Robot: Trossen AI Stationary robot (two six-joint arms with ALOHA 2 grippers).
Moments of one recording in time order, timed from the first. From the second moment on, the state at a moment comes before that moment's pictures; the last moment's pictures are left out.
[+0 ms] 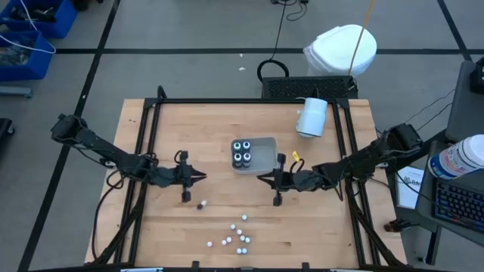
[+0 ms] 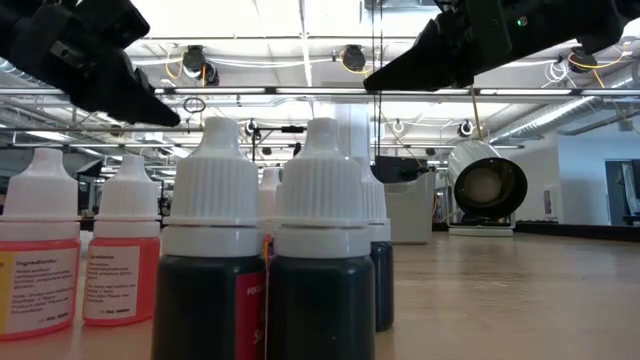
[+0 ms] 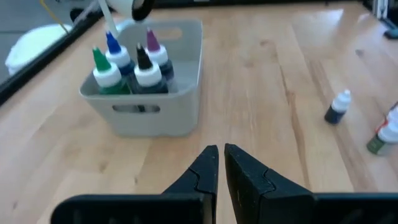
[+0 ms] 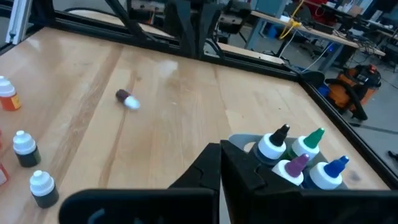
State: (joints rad) left arm -0.42 0.98 0.35 0.13 -0.50 -0.22; right arm 0.34 1.46 0.63 0.52 0.49 -0.10
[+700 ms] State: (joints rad) left arm -0.58 0.98 0.35 -0.15 -0.48 -0.66; right arm 0.33 1.46 0.63 0.53 0.49 -0.11
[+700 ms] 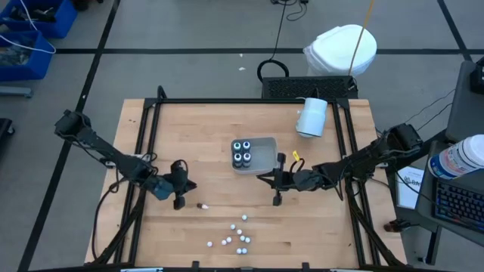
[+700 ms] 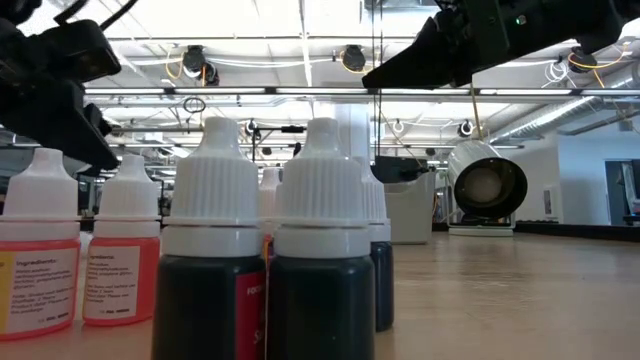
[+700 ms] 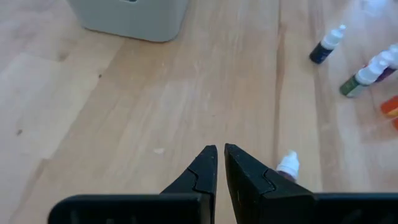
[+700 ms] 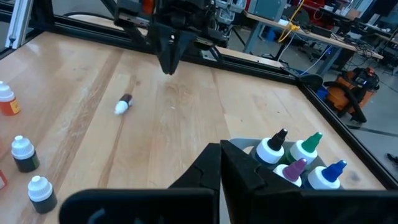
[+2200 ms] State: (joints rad) left arm -0.59 1.58 0.99 -0.76 -0.22 -0.98; right arm 0.33 1.46 0.63 0.52 0.49 -0.22
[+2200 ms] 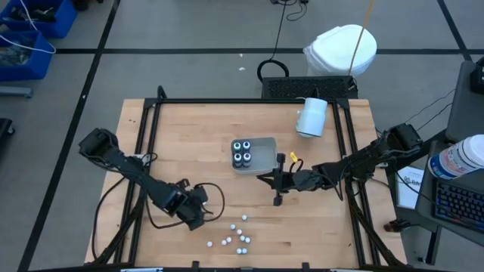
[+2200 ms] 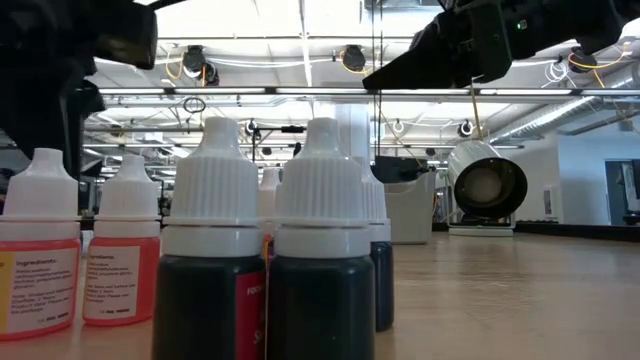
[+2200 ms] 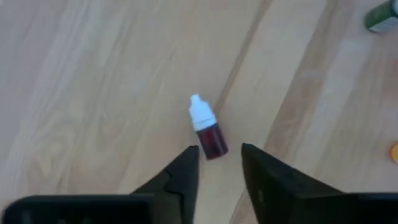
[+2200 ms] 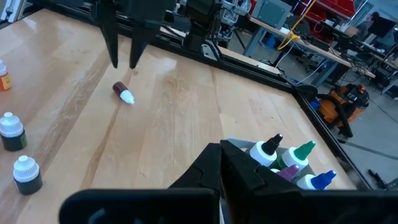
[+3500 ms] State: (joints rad) left arm -0.40 1.76 0.99 -0.73 -0.03 -0.75; right arm 0.33 1.46 0.63 0.54 0.50 -0.23
